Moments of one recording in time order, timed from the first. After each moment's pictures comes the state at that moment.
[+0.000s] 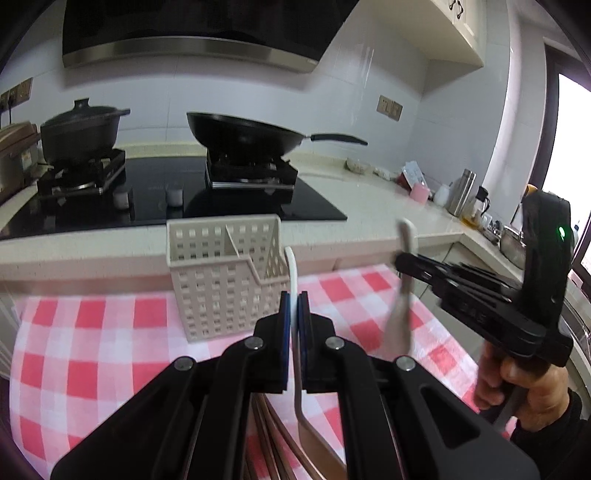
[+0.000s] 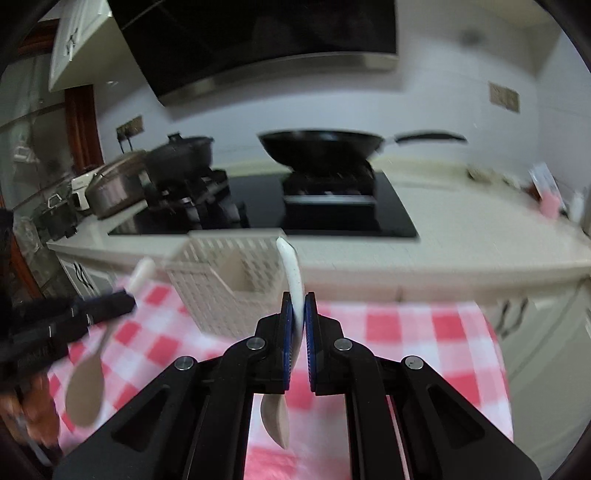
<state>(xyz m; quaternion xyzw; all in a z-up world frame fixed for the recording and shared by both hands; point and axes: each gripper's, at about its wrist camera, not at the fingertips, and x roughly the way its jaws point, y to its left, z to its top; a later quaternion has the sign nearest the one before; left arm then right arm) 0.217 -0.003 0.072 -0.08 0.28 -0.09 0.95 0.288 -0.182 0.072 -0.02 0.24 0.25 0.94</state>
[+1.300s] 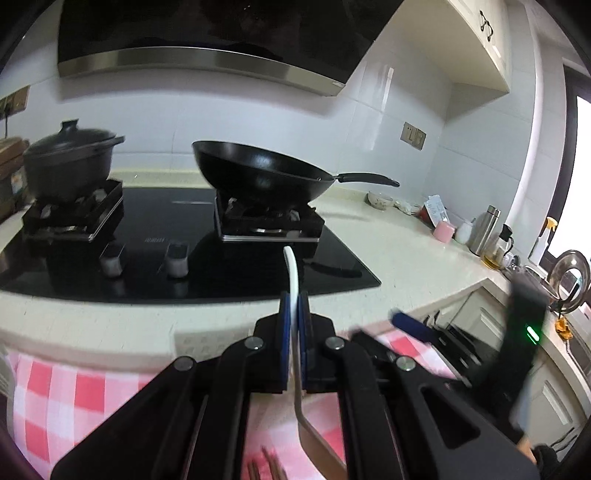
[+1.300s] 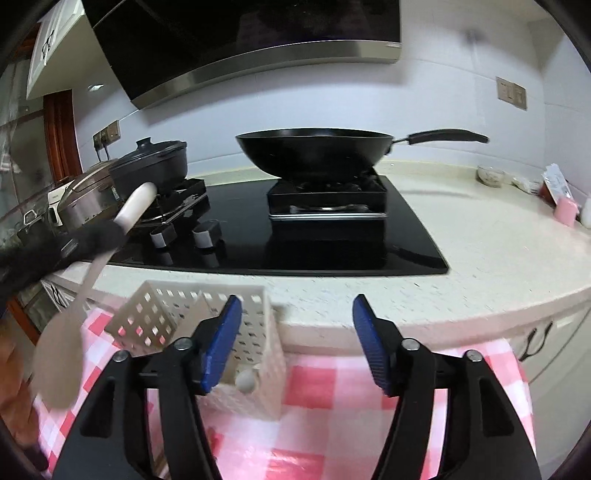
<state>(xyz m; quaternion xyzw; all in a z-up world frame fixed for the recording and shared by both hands) 0.340 0.026 0.103 -0.09 0.25 -0.07 0.96 0.383 -0.146 0.047 0.00 0.25 0.22 0.94</state>
